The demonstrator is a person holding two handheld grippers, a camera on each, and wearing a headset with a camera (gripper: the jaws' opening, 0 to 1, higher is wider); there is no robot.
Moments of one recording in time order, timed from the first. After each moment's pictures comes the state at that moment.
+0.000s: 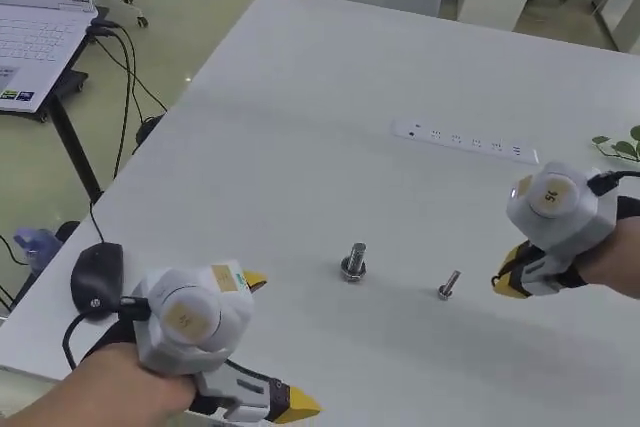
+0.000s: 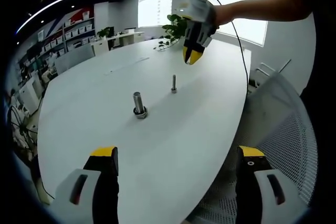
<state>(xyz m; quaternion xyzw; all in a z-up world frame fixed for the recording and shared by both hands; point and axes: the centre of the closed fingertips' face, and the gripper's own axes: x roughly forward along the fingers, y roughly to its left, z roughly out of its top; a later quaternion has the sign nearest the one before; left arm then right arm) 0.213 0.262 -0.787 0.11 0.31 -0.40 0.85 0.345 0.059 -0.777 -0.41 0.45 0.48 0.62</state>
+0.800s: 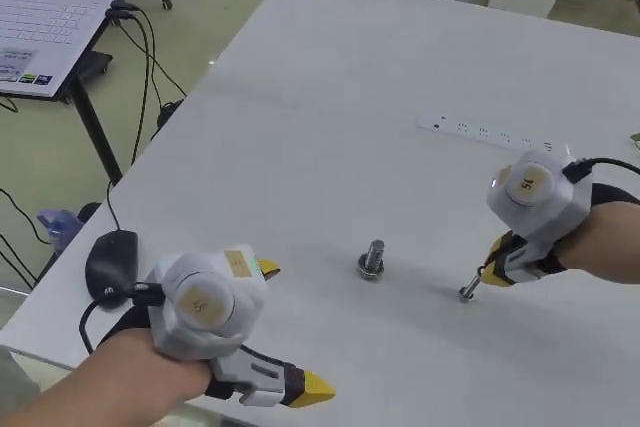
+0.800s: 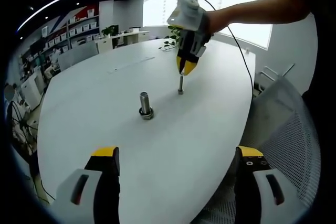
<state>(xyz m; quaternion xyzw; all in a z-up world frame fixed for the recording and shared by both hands) 0.226 0.266 -0.790 0.10 0.31 -0.39 0.86 0.359 0.089 -0.808 -0.42 0.46 0.51 0.59</state>
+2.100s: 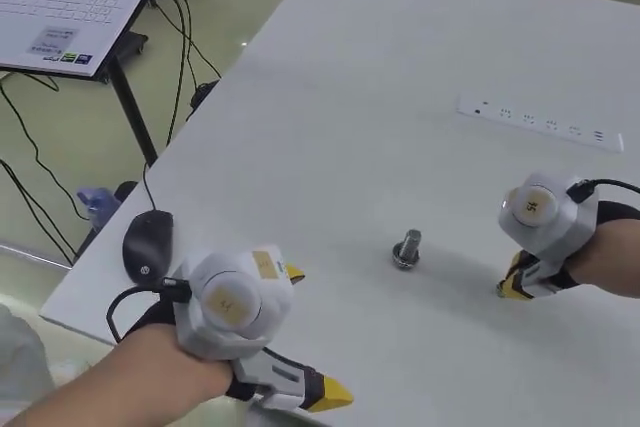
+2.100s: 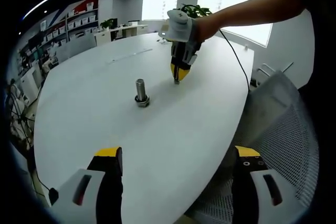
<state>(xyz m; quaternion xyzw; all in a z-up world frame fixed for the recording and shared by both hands) 0.207 0.273 -0.803 0.10 0.34 -0.40 0.85 0.360 0.089 -0.860 -0.45 0.48 0.51 0.56</state>
